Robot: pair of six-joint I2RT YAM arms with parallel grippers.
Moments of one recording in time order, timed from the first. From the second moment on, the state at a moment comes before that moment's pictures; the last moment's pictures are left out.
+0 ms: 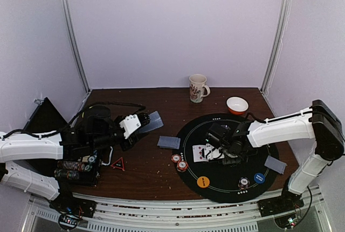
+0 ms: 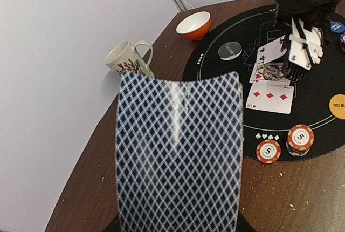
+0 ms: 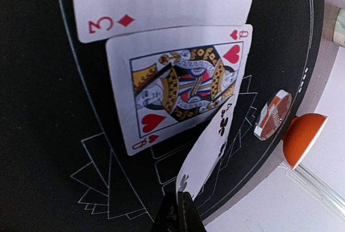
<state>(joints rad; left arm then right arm) -0.93 1.12 0.65 0.11 -0.11 0.50 0.93 1.62 0.90 -0.63 0.58 -0.66</state>
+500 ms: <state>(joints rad) -0.93 1.12 0.65 0.11 -0.11 0.50 0.87 1.67 0.93 -0.67 0.52 -0.60</state>
